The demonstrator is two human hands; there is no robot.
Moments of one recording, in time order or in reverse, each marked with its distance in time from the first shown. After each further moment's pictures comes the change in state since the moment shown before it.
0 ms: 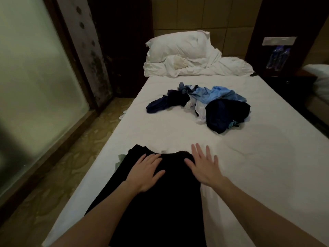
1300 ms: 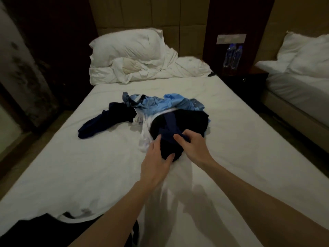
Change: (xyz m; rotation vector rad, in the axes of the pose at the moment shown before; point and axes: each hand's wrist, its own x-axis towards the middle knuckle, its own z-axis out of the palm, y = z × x) left_hand 0.293 0.171 0.019 -0.671 0.346 -0.129; right_hand 0.159 0.175 -0.118 0.736 0.555 -0.072
